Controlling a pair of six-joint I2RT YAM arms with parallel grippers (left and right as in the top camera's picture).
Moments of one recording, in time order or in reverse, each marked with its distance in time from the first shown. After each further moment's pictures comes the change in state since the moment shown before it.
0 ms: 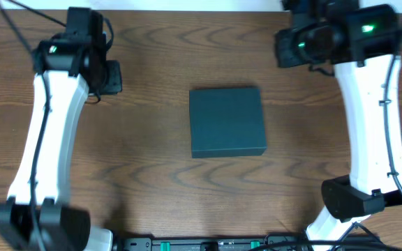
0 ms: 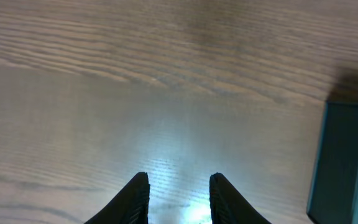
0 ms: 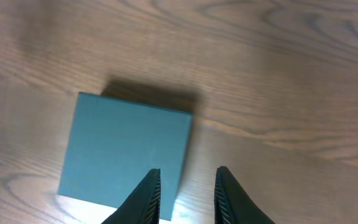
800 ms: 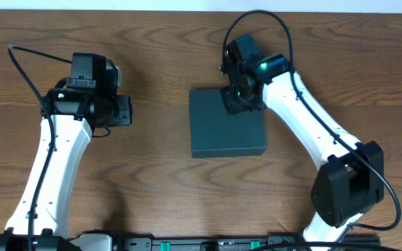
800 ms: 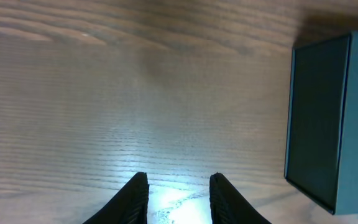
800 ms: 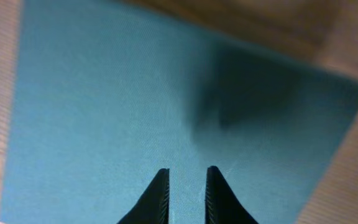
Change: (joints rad) left arm 0.000 -0.190 -0.442 0.244 0.216 0.036; right arm 0.174 0.004 -0.779 0.503 -0.048 0.062
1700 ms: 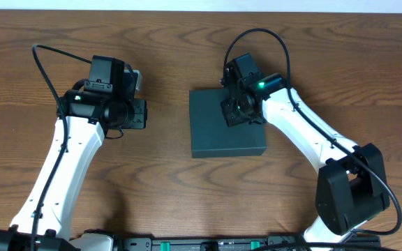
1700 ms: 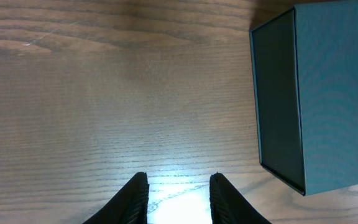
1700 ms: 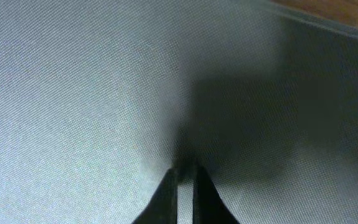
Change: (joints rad) left arm -0.096 0.000 -0.014 0.029 0.037 0.016; right arm 0.009 -0.048 -0.196 0.183 -0.006 0.023
